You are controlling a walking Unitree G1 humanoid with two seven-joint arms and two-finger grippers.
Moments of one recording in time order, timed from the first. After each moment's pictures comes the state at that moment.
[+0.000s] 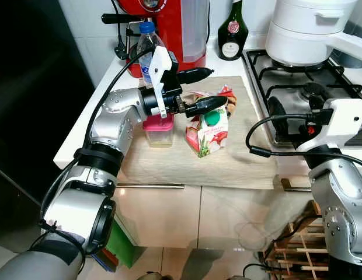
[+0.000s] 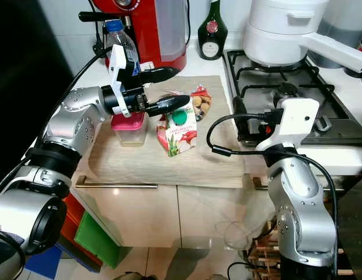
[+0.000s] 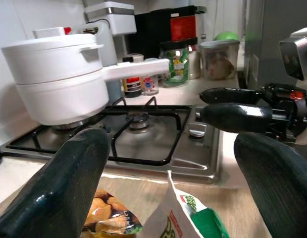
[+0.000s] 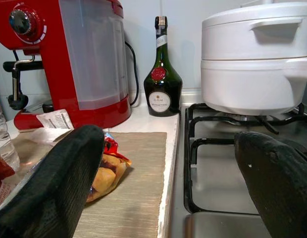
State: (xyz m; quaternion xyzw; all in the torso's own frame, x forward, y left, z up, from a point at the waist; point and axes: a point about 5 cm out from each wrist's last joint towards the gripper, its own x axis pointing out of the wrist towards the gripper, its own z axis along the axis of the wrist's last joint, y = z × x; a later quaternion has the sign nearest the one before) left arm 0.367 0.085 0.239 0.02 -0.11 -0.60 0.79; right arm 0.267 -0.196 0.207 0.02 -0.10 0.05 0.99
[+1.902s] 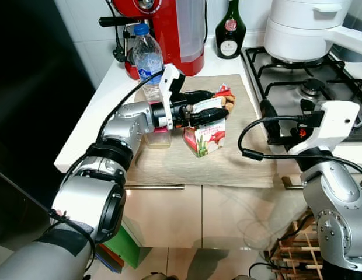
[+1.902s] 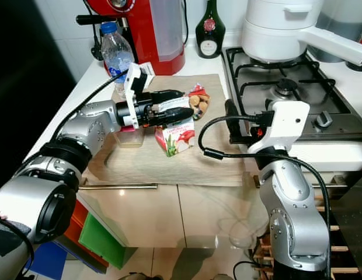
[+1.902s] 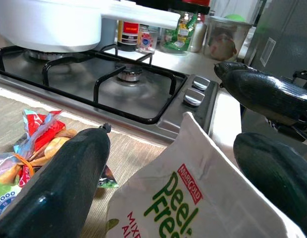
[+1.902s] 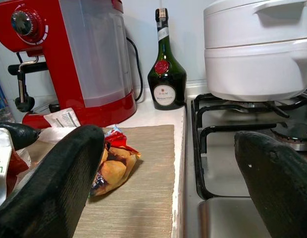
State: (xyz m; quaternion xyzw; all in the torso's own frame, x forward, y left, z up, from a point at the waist) left arm 0.379 0.075 0.203 -0.07 0.02 -0.60 0.80; right arm 0.264 -0.181 0.205 0.03 -0.09 0.06 0.99
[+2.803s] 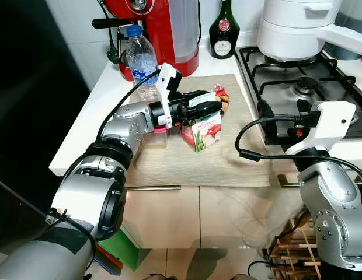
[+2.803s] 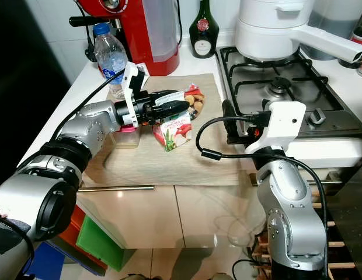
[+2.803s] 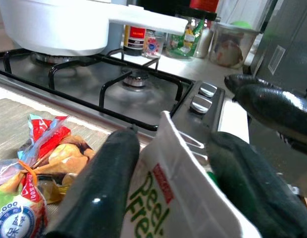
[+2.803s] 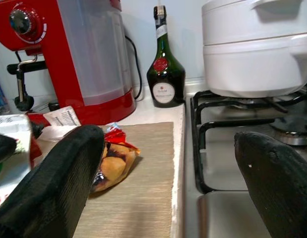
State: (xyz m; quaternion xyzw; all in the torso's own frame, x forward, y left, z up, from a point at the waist) left arm 0.381 0.078 0.201 -0.08 0.01 -0.58 0.81; right arm 0.266 -0.174 0.201 0.03 -0.08 0.07 0.99
